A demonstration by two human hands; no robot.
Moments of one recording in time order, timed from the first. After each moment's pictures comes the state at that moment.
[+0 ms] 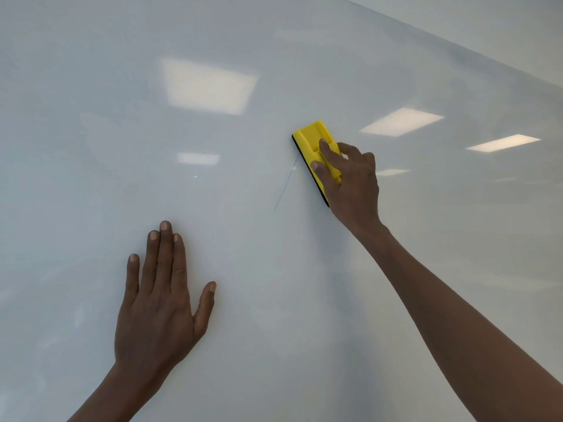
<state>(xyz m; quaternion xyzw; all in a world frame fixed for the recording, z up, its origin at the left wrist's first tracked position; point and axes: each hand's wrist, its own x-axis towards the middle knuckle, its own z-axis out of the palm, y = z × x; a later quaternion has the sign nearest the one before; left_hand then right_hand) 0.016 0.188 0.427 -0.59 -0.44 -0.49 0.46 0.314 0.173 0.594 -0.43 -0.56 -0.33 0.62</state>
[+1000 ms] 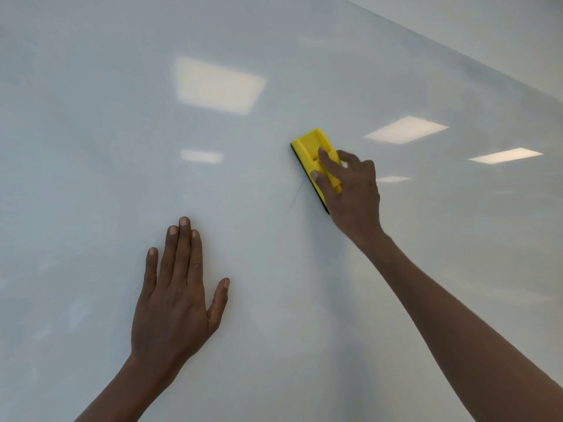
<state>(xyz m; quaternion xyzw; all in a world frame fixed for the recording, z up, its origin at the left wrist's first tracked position) 0.017 0.186 0.428 -0.59 -0.44 -0.50 0.46 0.292 0.166 0.586 -0.42 -0.58 -0.37 0.59</state>
